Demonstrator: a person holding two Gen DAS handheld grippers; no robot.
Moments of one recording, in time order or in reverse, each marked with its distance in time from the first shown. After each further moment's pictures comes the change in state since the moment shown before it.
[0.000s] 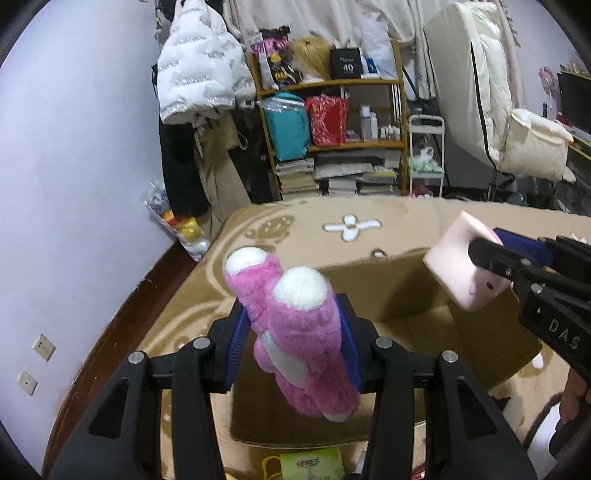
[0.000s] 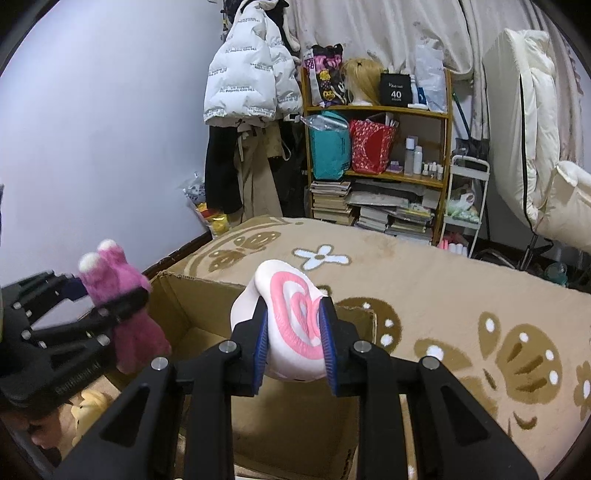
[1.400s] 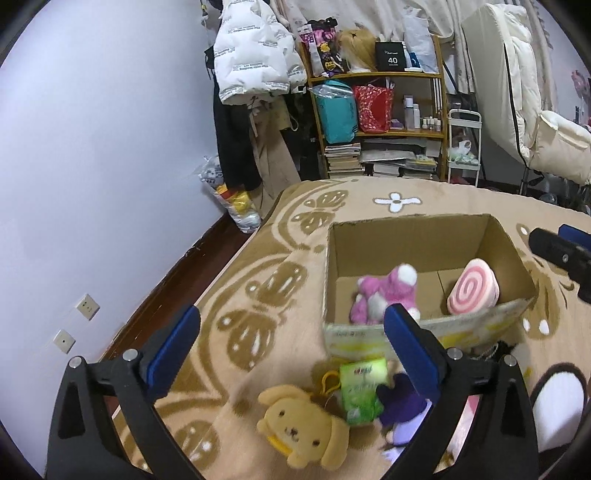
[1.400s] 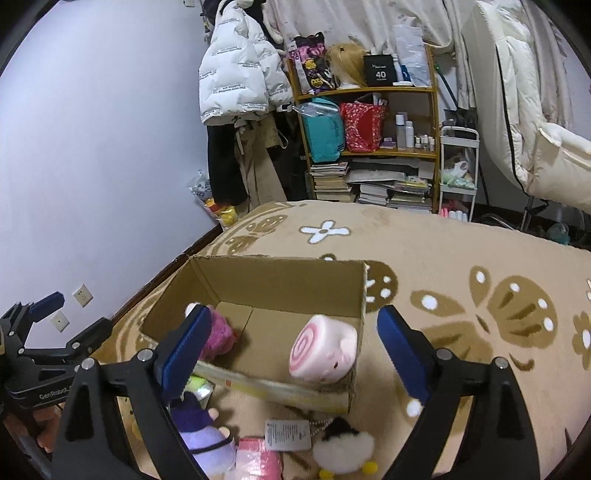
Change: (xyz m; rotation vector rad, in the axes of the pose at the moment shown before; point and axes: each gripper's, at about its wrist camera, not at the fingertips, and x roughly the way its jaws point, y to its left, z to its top) left arm -0.098 0.041 -0.040 -0.072 0.060 0.172; right arm -0.064 -0.005 -0.022 0.112 0.059 0.040
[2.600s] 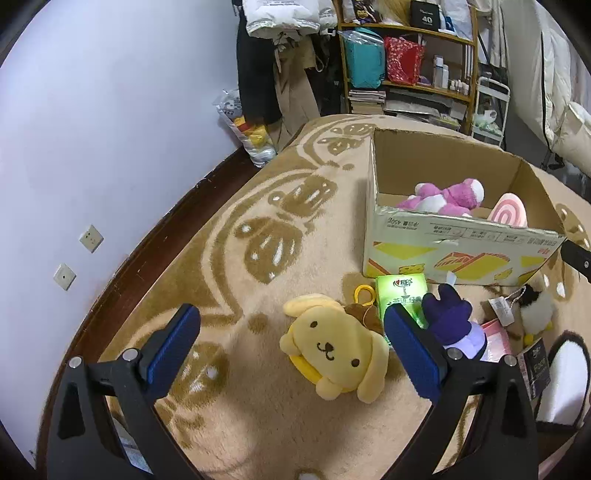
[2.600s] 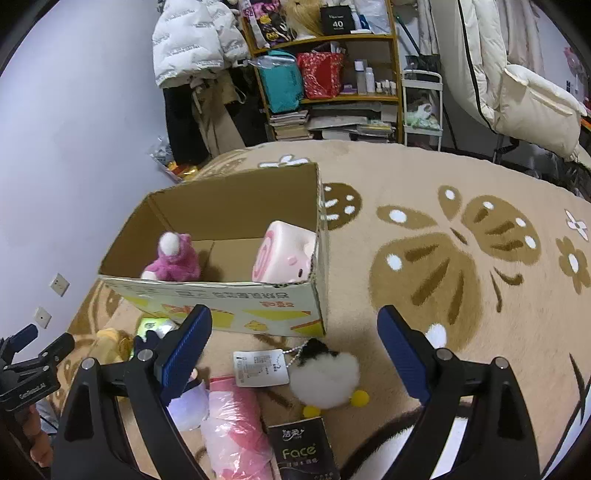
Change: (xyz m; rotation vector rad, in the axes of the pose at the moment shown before) left arm 0.027 0.031 -0.063 -0.084 0.226 0.012; right arm 0.009 -0.016 -0.057 0.107 0.175 -0.121
